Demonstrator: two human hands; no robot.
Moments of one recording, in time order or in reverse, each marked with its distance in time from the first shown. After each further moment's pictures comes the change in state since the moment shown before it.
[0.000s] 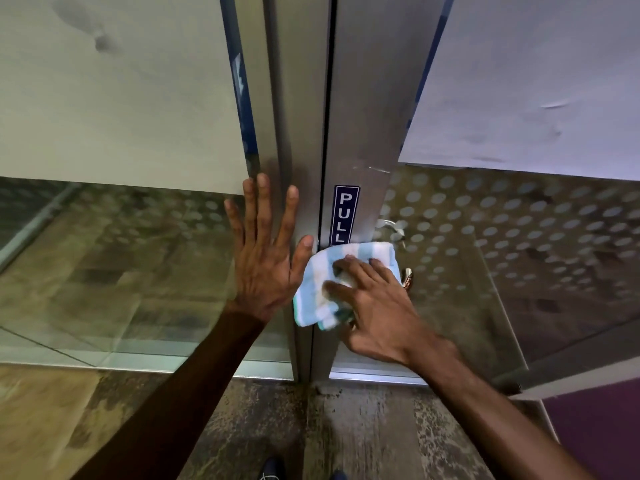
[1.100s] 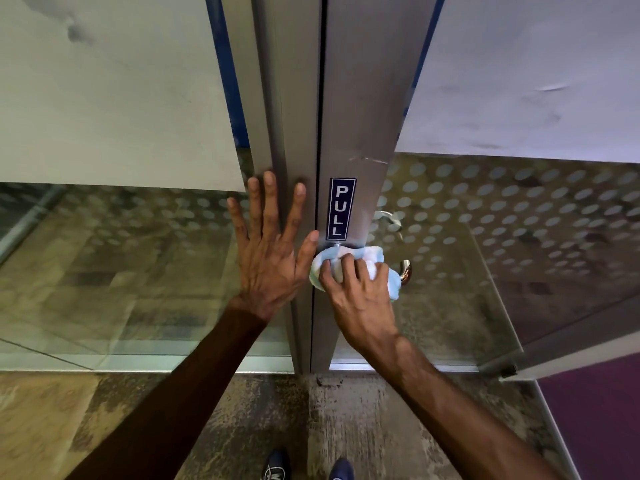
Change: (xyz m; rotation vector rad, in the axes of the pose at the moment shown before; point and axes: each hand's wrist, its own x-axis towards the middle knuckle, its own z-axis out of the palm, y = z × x) left_hand -0.001 0.005 0.010 0.091 -0.075 -0.006; right_hand 0.024 -0.024 0.045 -0.545 0.227 0.186
